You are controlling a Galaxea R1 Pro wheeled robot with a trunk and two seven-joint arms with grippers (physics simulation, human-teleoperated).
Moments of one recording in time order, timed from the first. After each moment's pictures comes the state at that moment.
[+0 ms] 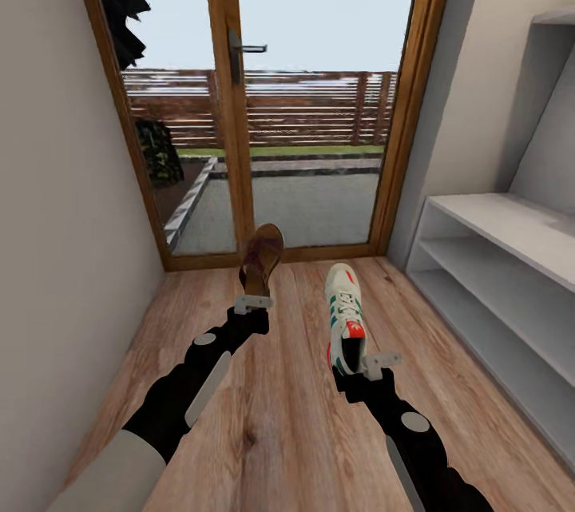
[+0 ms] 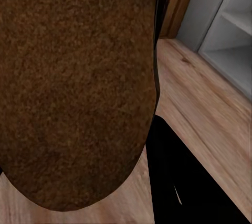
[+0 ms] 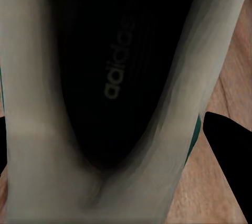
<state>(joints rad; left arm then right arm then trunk) -0.62 -0.04 -0.38 -1.07 0.32 0.31 0.02 -0.20 0.02 0.17 -1.44 0.00 0.43 0.00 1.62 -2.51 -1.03</state>
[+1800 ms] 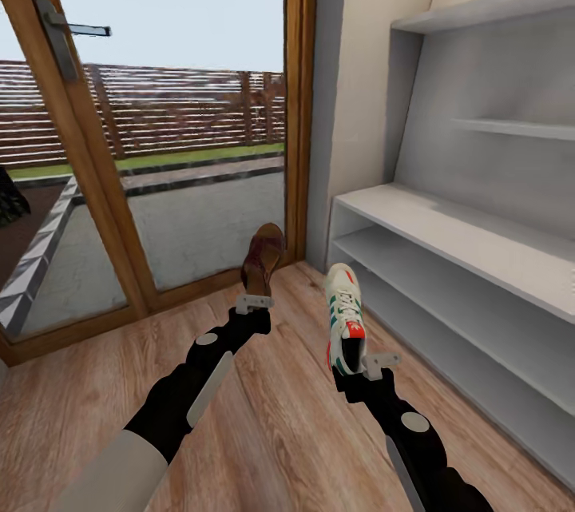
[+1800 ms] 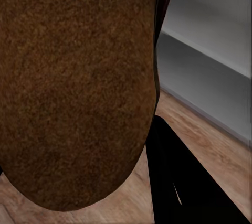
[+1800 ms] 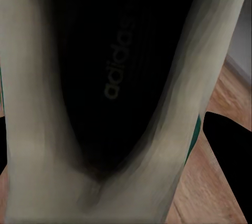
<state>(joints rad) -0.62 -0.04 -0.38 -1.07 0.32 0.31 0.02 -0.20 0.02 0.17 -1.44 0.00 0.43 0.00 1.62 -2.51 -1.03</state>
